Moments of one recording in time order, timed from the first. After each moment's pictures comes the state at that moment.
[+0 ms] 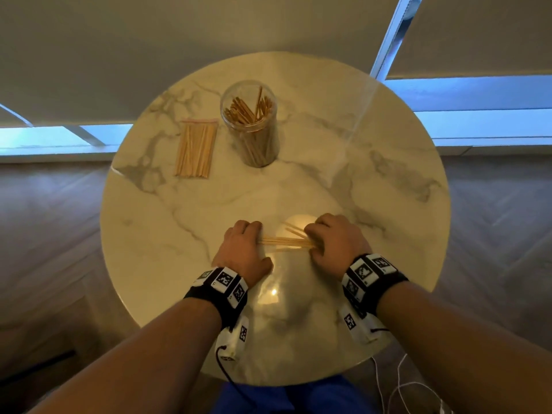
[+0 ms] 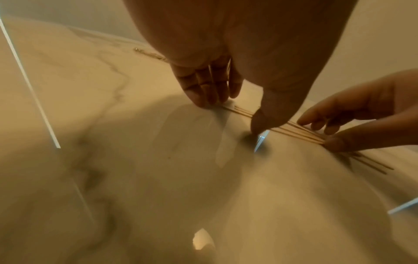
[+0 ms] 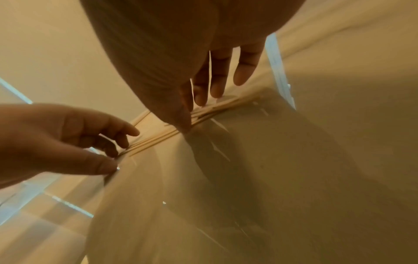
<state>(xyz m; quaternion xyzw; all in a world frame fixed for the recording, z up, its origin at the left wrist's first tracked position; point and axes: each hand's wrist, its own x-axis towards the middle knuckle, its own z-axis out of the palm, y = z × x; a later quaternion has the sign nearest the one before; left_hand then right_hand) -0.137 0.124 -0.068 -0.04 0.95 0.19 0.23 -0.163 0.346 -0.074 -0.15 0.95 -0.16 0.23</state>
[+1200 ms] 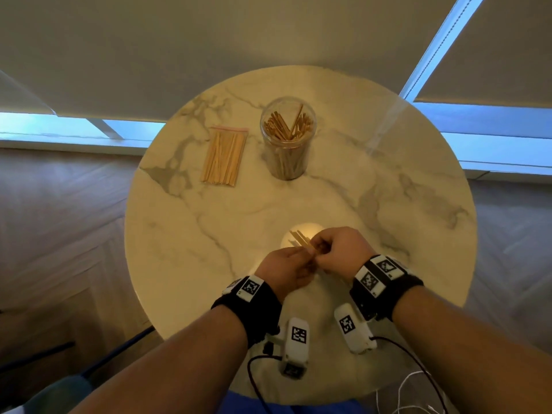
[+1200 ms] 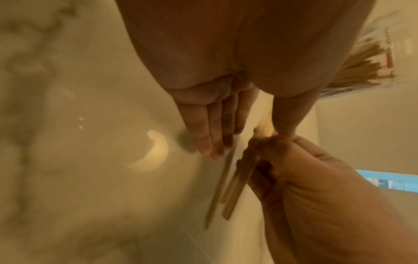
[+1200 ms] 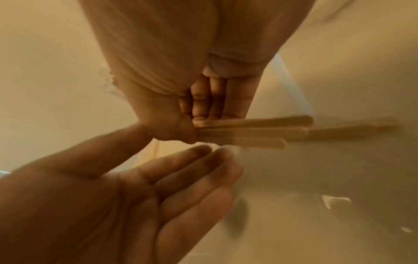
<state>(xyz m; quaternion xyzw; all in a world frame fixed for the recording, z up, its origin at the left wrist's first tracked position) -0.140 0.151 -0.055 -0.34 0.53 0.71 0.31 -0.192 0.301 -0.047 -0.04 0.89 -0.34 0.30</state>
